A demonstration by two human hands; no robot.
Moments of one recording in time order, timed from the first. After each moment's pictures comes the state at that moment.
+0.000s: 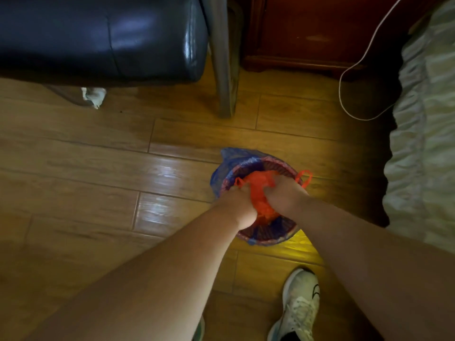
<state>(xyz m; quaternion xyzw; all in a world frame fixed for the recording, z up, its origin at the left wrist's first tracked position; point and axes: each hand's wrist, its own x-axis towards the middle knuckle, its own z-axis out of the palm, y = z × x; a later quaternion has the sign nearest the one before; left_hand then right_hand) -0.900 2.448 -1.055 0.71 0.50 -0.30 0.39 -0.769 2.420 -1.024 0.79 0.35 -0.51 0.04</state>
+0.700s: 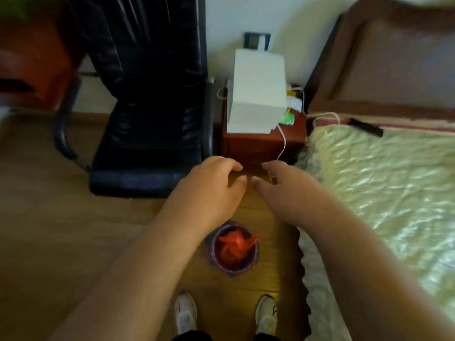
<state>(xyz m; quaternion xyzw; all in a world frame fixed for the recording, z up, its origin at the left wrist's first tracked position) -0.913 2.474 -0.406 0.83 0.46 0.06 0.30 -0.759 2.414 -0.410 0.83 0.45 -0.31 -0.10</state>
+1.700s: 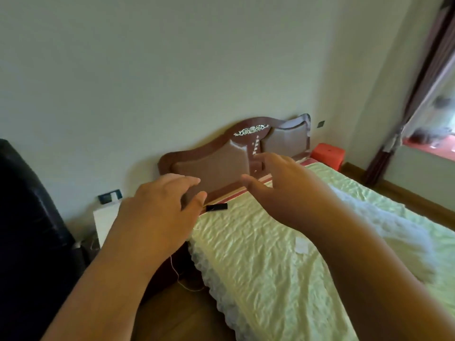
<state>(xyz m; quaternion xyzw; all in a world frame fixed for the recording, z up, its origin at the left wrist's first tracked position) -0.753 2.311 -0.068 0.95 0.22 0.14 0.17 -0.636 2.129 -0.040 0.93 0.29 0.02 -0.23</state>
